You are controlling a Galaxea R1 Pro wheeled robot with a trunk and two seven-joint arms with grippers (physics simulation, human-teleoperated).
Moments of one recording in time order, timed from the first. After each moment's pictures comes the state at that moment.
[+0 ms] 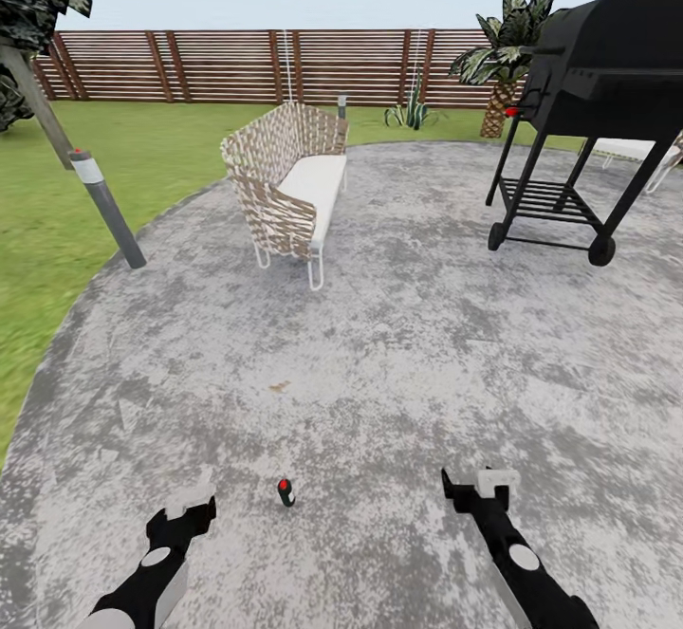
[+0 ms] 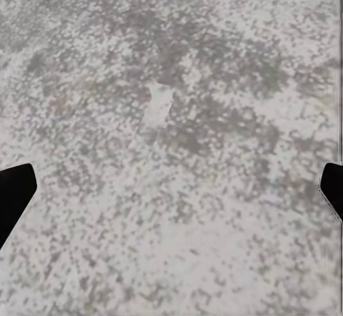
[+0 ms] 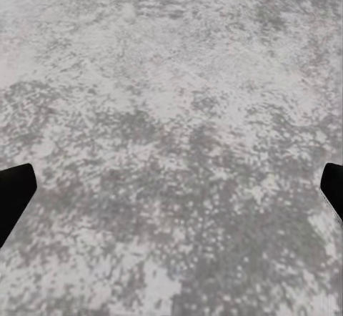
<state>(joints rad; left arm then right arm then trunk) -0.54 0.04 0.26 -0.32 -0.08 -0.22 0.13 -0.42 -0.06 0.00 -0.60 0.00 -0.31 0.00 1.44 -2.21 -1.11</state>
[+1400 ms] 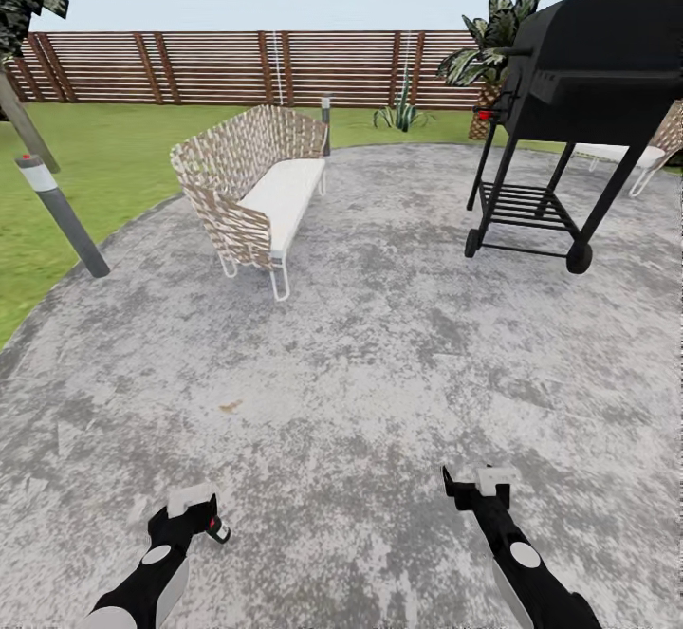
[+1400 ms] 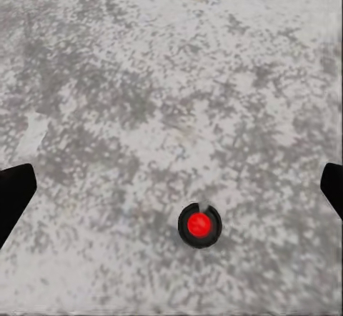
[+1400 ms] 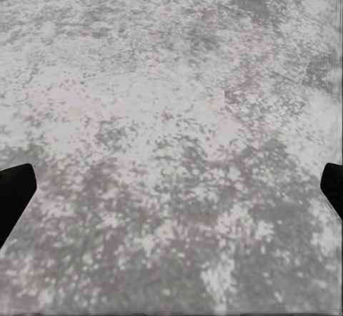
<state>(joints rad) -0.54 0.04 0.26 -0.32 -0.08 -0.22 0.12 -0.43 -0.07 0.00 -0.59 0.00 -0.31 0.00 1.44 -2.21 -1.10</state>
